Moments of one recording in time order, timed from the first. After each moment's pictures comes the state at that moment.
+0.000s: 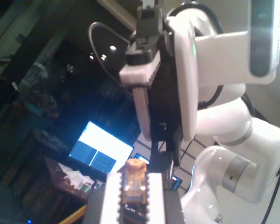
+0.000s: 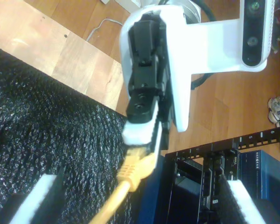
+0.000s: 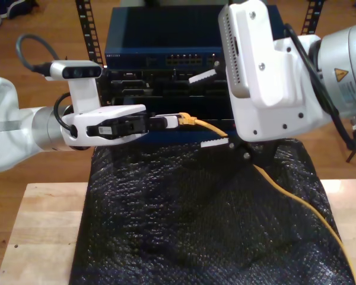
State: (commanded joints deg) left arm 12.4 2.2 -49.3 -85.3 126.2 -266.2; right arm 26.1 -43.8 -44.1 40.9 50.5 -106.5
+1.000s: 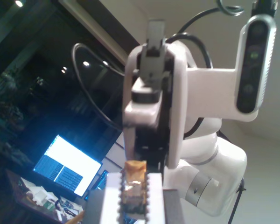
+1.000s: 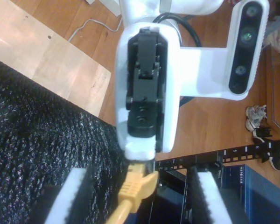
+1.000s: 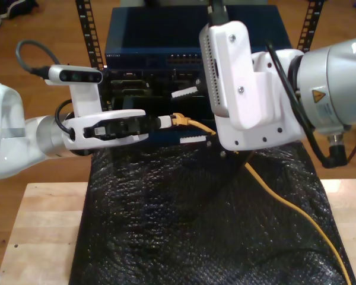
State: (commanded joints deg) left arm 12.3 5.5 -49.3 -86.4 130.9 -268.9; right arm 31.9 -43.4 -40.4 40.9 41.1 -108.4
